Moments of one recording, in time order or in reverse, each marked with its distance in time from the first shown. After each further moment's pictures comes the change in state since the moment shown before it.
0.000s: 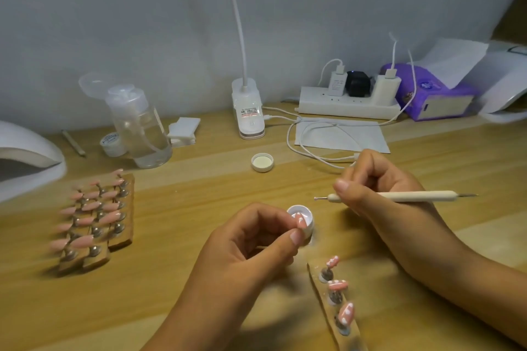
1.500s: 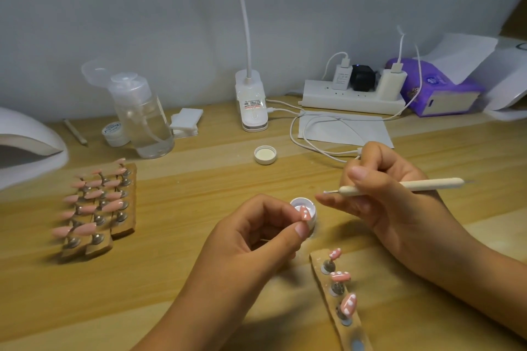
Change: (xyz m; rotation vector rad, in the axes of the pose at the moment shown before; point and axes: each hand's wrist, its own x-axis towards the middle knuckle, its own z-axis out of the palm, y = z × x) left_hand -0.001 -0.002 0.000 0.012 -0.009 0.007; right_hand 0.002 0.000 0.004 0.342 -0.086 0.086
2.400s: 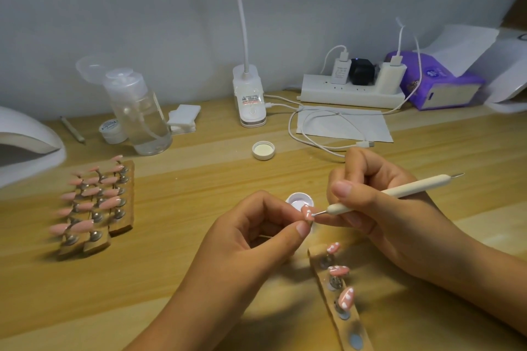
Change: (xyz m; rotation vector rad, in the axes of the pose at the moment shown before) left_hand -0.001 -0.002 -0.001 0.081 -0.027 0.015; right_hand -0.006 0.001 0.005 -0.007 -0.137 0.049
